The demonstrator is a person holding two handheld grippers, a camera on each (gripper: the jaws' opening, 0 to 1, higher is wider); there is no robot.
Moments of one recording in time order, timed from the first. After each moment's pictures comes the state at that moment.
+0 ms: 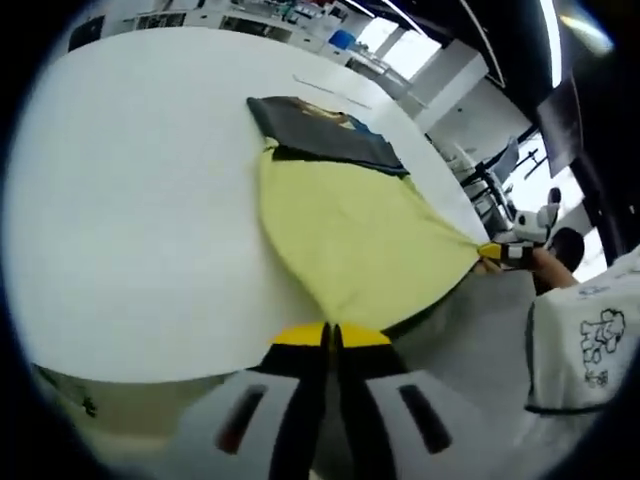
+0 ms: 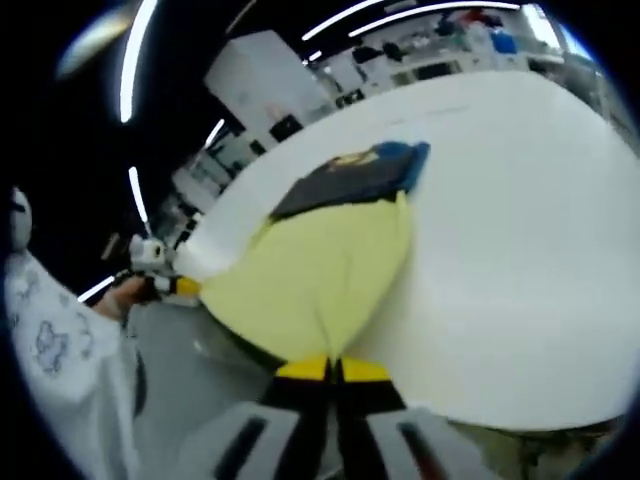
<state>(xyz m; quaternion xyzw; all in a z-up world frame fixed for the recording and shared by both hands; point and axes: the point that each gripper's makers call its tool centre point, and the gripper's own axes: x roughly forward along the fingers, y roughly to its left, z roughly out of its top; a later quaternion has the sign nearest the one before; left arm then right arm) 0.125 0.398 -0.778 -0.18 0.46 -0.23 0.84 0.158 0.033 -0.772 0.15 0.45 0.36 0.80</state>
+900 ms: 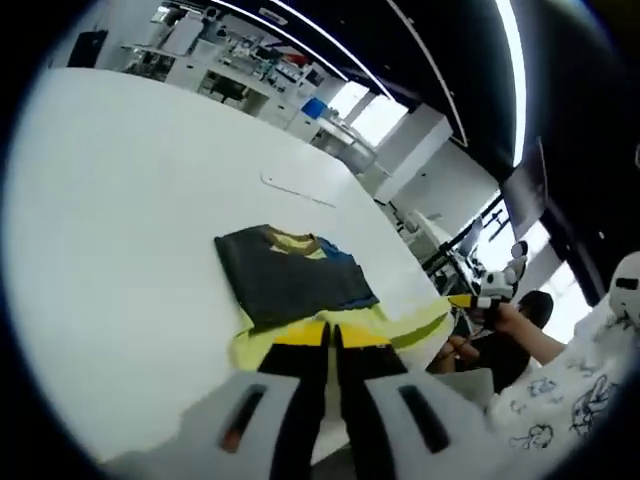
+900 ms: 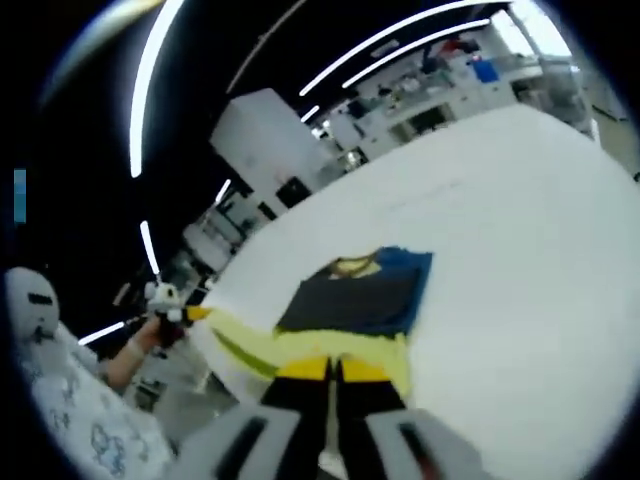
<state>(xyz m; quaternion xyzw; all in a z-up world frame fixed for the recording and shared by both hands) 0.285 0.403 -0.683 -0.24 0.31 -0.26 0.88 0.293 0.054 -0.683 0.20 0.33 0.35 0.85</state>
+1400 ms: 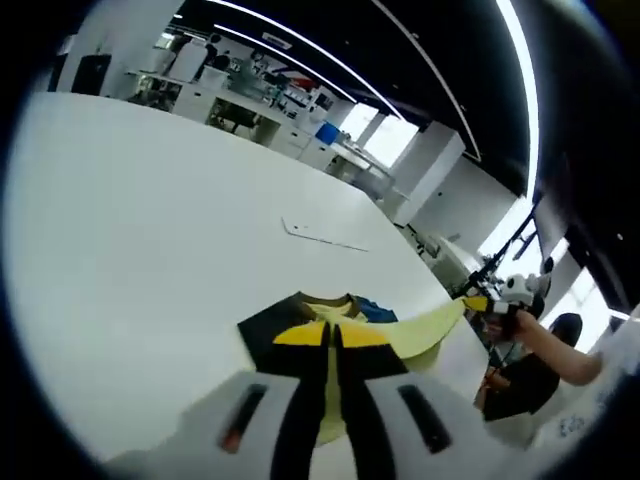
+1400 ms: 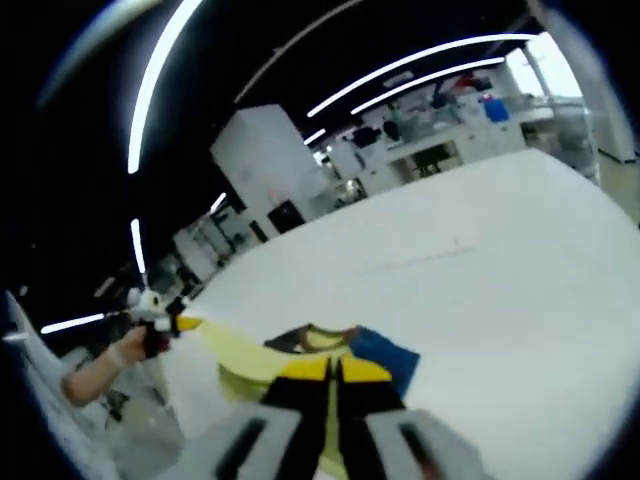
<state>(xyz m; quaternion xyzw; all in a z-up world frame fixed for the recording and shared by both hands) 0.388 0.412 -0.695 -0.25 0.27 -0.21 0.91 0.418 0.071 -0.693 0.18 0.29 0.33 0.88</state>
